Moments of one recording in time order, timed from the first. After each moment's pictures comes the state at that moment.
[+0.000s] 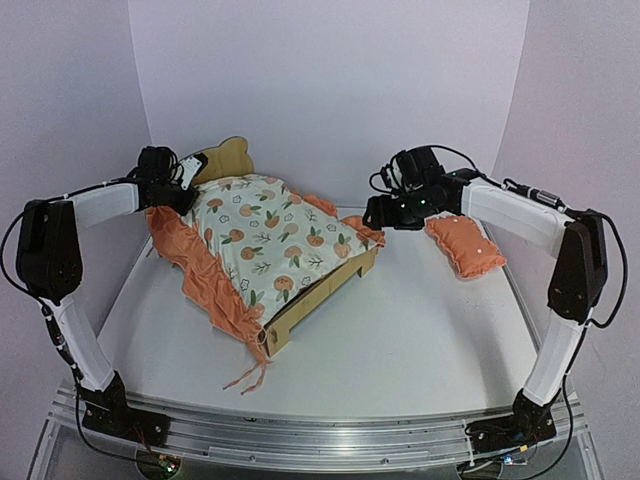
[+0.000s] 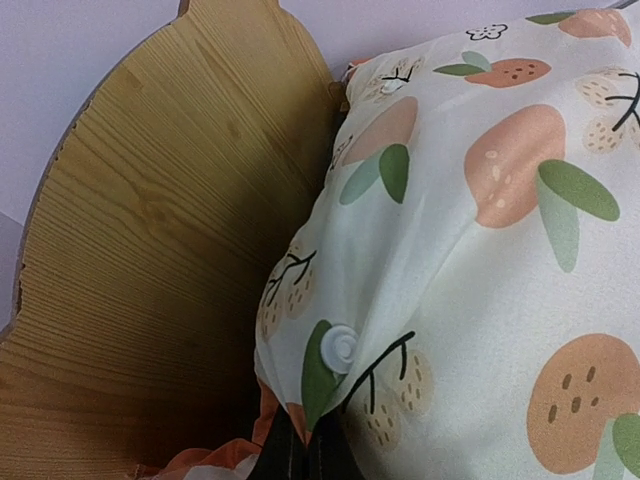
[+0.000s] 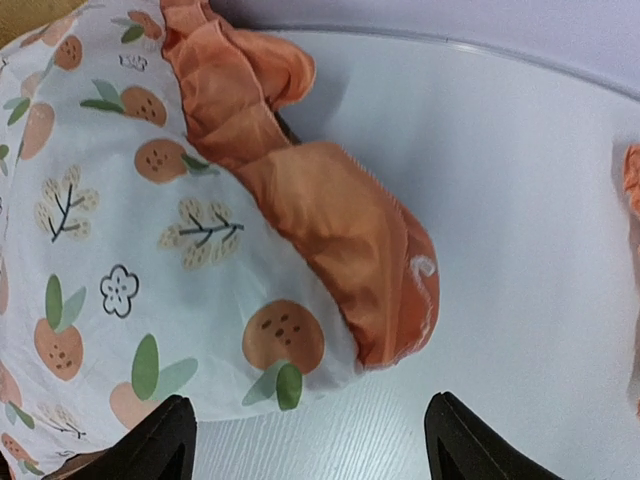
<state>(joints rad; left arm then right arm) -0.15 1.80 1.44 -0.19 0.06 0.50 0.56 1.84 1.64 -0.60 -0.02 0.33</state>
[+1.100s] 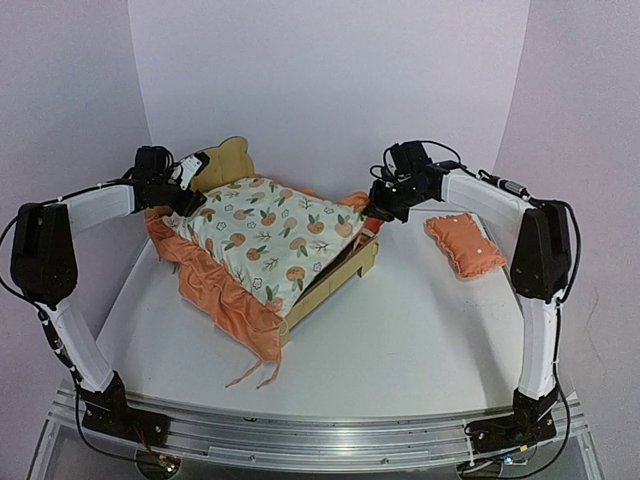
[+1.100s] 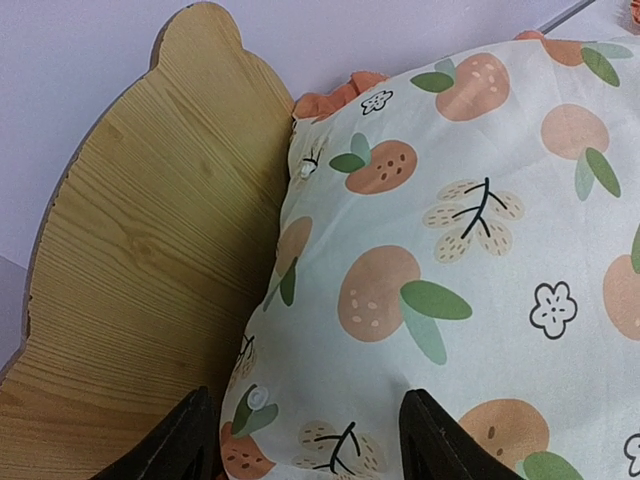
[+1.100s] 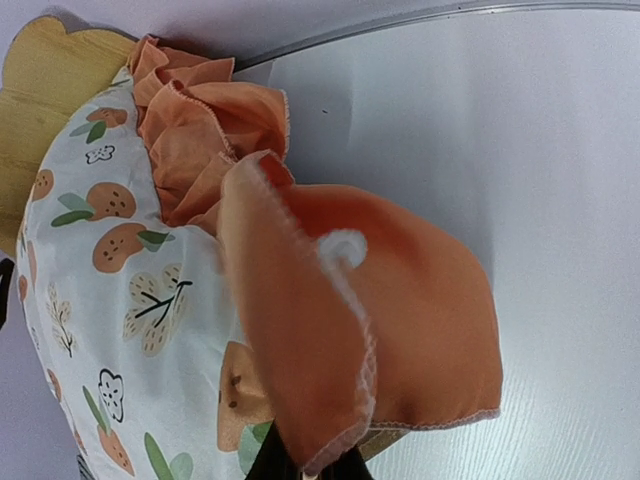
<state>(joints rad) -0.14 1.76 1.40 -0.16 0.16 0.55 0.47 2.11 1.95 -0.64 -0.22 0.63</state>
